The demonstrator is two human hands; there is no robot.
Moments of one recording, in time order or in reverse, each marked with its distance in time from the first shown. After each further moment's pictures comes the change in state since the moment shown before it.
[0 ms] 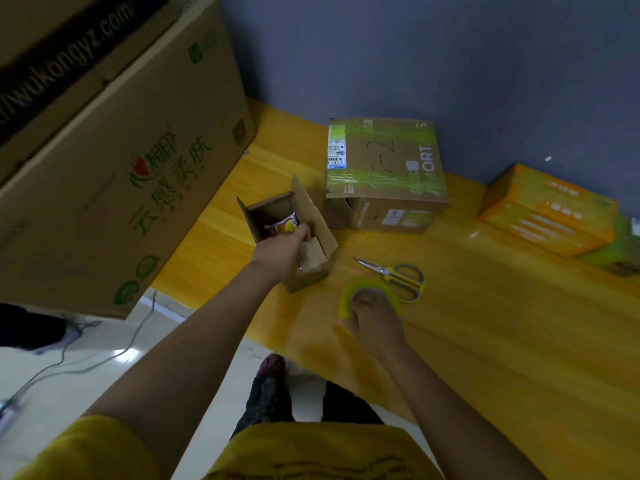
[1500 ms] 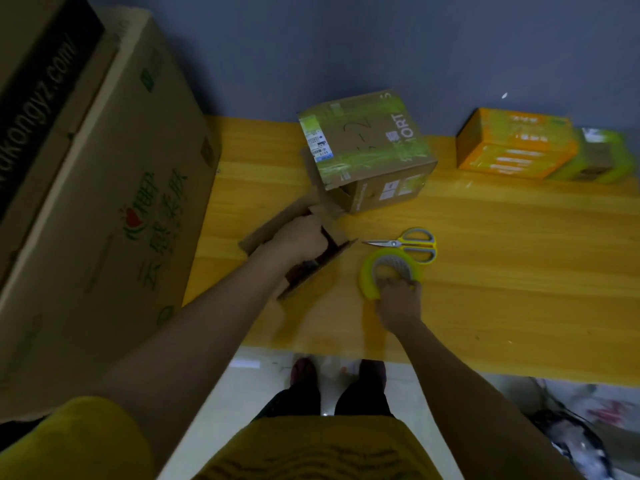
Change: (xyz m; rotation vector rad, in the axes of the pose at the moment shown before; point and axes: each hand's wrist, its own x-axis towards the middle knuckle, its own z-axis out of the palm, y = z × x) left_hand 0.024 -0.015 -0.050 -0.231 -0.387 0.092; right_hand 0.016 -0.048 0.032 -0.114 0.008 0.585
